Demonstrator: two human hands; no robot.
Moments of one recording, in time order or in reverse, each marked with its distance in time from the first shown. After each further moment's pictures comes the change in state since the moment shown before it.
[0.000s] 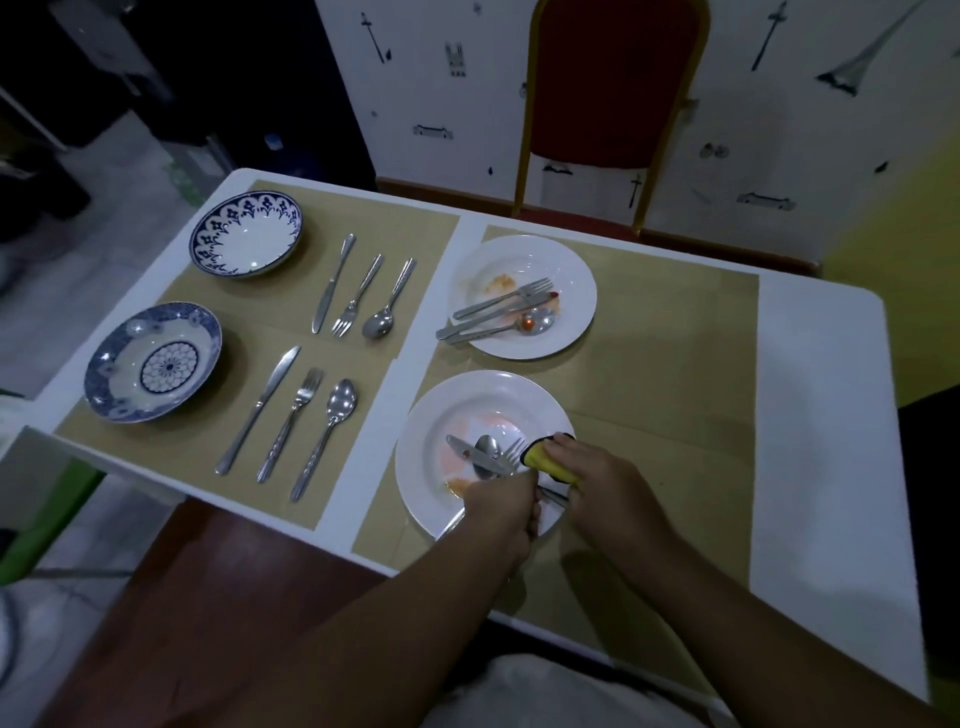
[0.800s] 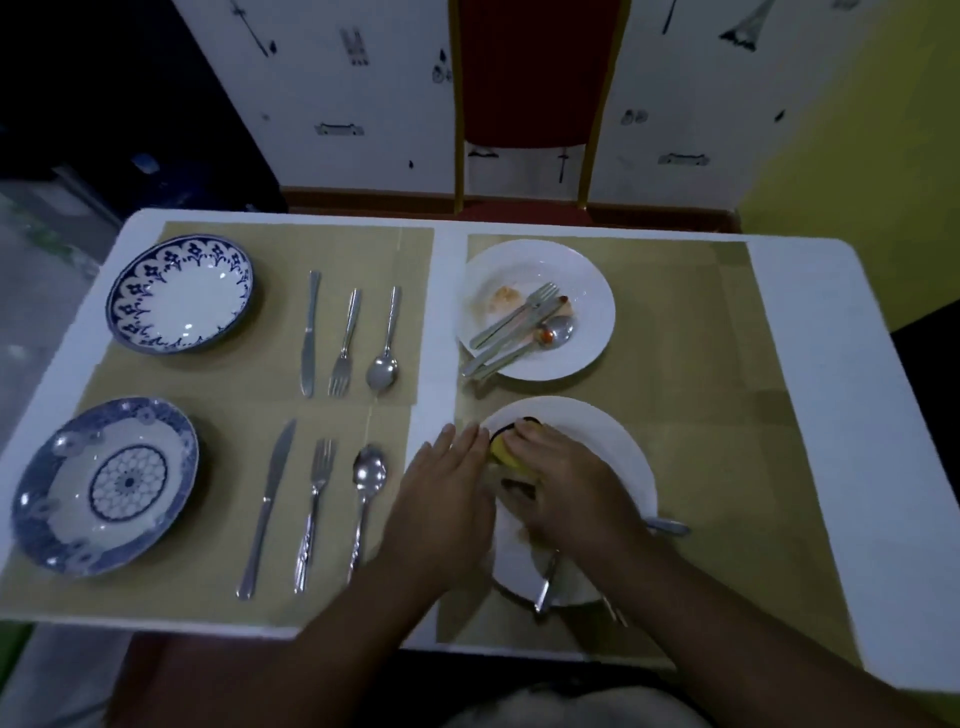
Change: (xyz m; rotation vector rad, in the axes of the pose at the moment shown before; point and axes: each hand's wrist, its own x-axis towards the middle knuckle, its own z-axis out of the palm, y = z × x) left_hand 0.057 0.128 -0.142 1.484 -0.262 1.296; right_hand 0.080 -0.107 0.071 -0.124 0.182 -0.040
